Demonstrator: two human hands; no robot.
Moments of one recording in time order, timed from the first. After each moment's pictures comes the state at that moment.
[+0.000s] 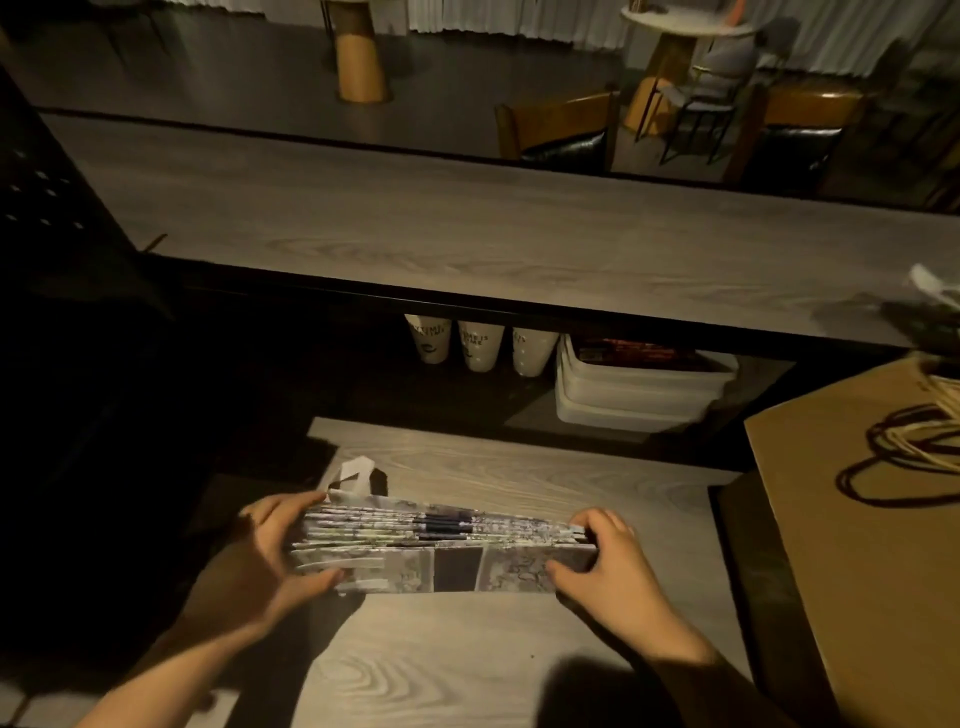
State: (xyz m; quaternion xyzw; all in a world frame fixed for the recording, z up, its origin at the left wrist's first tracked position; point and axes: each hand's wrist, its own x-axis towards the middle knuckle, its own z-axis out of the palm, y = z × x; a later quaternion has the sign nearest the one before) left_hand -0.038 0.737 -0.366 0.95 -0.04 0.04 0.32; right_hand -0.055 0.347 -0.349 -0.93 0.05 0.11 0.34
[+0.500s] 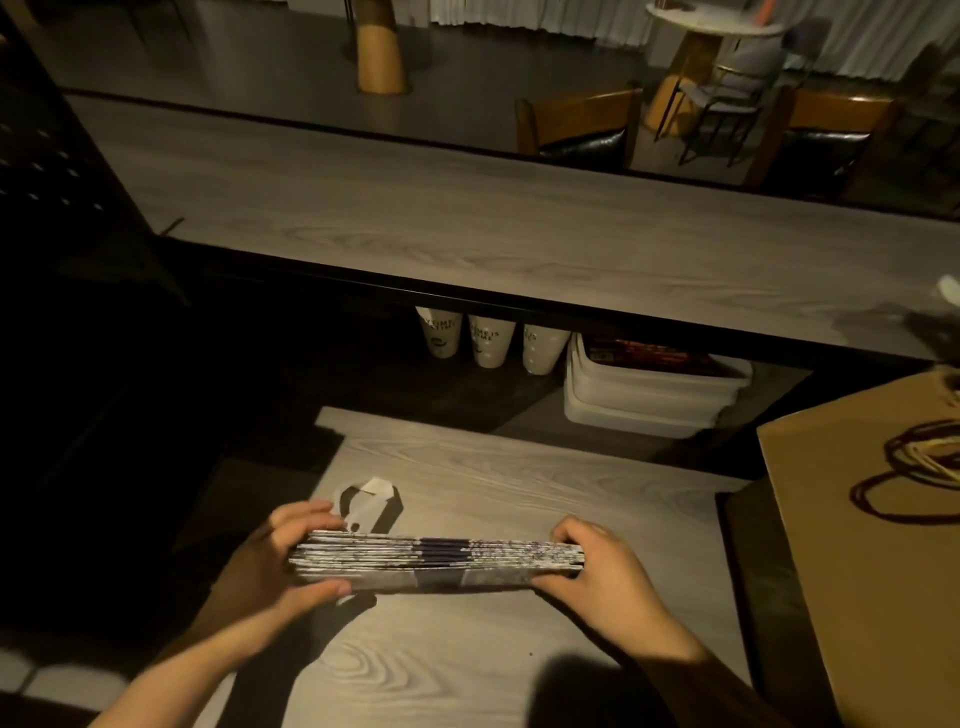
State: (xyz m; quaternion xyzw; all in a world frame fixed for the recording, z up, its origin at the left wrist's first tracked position) left_hand -0.060 0.738 -0.353 0.91 -0.07 -0.01 0.40; right_hand -0.050 0.348 -0.355 -0.94 -0.03 0.11 0.31
